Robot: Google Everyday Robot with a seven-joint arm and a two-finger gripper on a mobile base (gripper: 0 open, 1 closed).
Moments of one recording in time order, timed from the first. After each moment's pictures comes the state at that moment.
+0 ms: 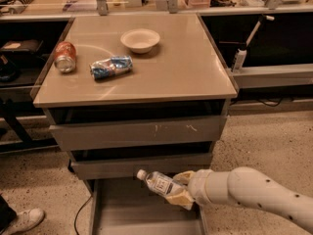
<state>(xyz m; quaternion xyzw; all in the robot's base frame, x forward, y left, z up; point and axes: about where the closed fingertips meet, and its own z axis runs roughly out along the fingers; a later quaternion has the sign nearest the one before) 0.436 -0.067 0.559 -0.46 0.79 0.21 0.34</state>
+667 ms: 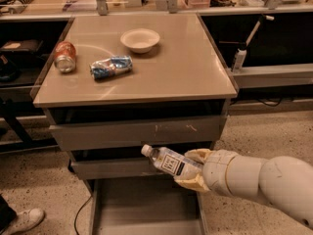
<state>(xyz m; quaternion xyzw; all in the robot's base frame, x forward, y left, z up) 0.420 -0.090 0.724 -0.49 0.76 0.10 0.41</state>
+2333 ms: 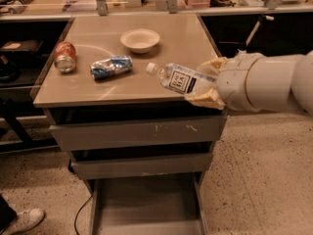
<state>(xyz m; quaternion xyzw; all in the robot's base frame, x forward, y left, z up) 0.508 -0.112 0.931 -0.52 0.70 -0.04 0.49</state>
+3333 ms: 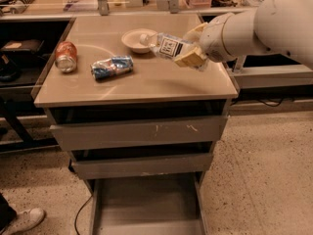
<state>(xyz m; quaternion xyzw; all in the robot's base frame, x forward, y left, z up) 0.640 -0.095 0.943 -0.52 0.69 0.00 0.50</state>
